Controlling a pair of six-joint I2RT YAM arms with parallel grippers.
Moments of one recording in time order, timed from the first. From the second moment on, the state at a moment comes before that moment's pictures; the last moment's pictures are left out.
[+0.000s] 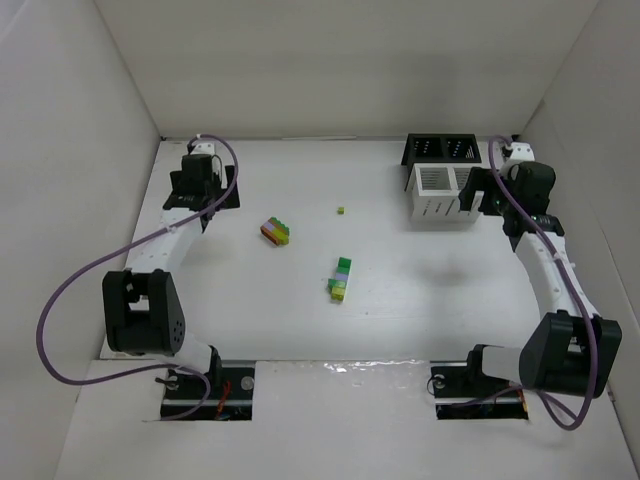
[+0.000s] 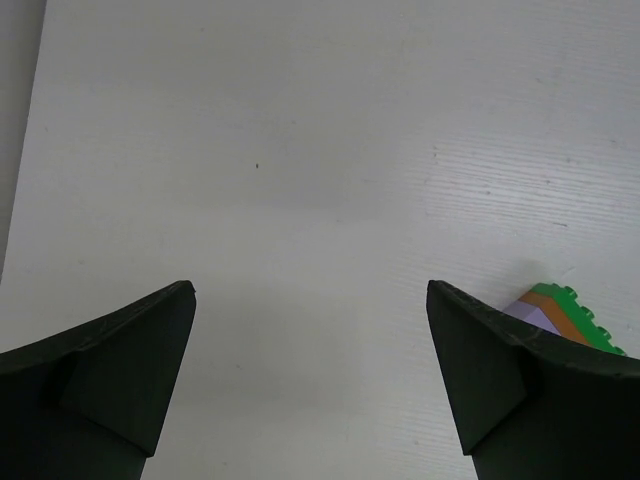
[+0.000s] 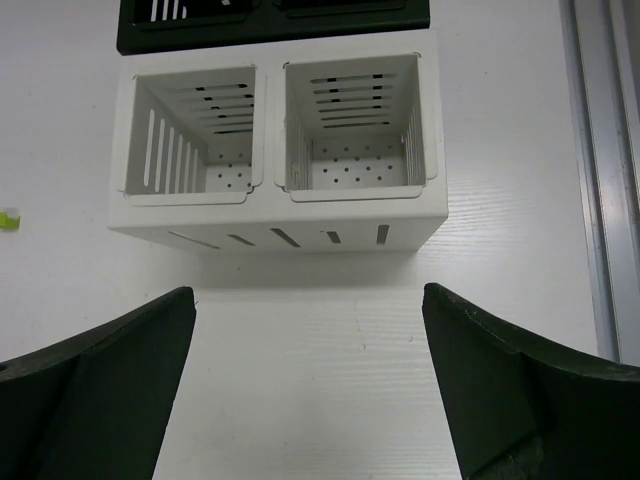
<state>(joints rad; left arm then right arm) -0.05 1.48 1.09 -0.26 -0.20 -0.09 -0.16 1.27 0.99 -0.22 -0.19 0.03</state>
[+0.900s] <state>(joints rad) -0.05 1.46 1.14 -0.29 -0.24 0.02 0.00 1.96 1.94 -0.40 -0.05 0.27</state>
